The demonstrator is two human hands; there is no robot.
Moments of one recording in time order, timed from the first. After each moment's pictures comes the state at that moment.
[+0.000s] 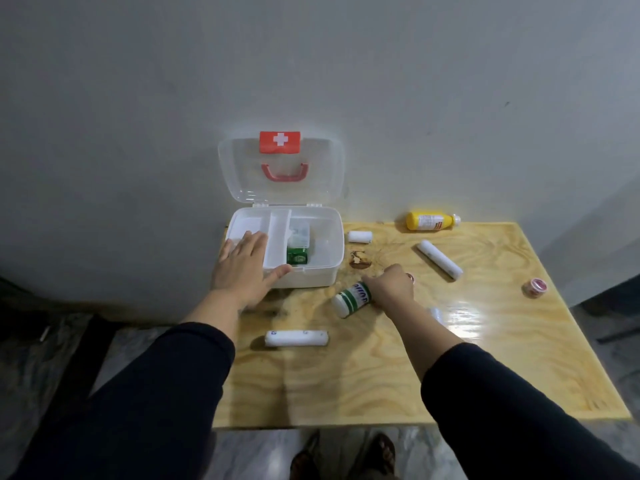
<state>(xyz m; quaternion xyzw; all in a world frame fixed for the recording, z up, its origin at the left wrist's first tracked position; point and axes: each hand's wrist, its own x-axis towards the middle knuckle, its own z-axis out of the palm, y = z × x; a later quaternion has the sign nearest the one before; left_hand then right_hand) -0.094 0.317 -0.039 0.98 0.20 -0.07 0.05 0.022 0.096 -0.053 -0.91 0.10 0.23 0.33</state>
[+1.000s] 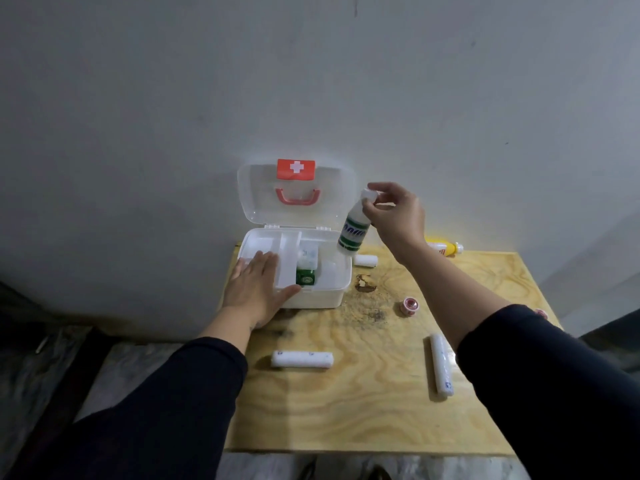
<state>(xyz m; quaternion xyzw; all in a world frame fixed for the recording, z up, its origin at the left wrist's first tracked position) -0.094 0.316 -0.035 0.97 0.20 -0.07 0.07 0.058 0.138 0.074 -0.82 -0.13 0.02 0.56</state>
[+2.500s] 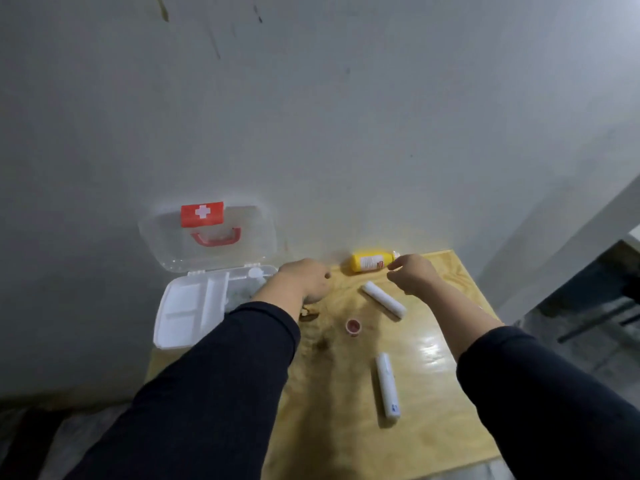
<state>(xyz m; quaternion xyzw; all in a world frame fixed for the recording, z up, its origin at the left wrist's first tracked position) 0.071 0.186 0.036 0.97 0.03 -0.21 0.10 0.138 -0.007 0.022 -0.96 -0.02 0.17 0.24</state>
